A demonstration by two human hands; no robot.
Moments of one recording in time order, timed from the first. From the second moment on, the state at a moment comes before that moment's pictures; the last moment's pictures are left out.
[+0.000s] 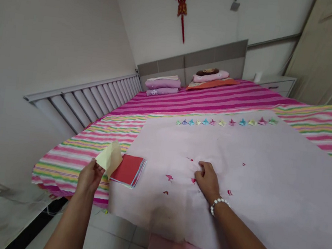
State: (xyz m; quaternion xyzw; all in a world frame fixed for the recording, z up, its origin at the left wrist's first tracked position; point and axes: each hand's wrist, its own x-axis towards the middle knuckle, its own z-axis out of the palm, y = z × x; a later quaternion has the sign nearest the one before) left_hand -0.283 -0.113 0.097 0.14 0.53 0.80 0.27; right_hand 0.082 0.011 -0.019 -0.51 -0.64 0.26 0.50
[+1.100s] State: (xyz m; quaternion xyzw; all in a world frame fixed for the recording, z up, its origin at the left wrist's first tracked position) left_hand -0.049 -0.183 0.105 0.74 0.45 0.46 0.18; right_hand 0.110 -0.148 0.075 -0.22 -0.22 0.79 0.53
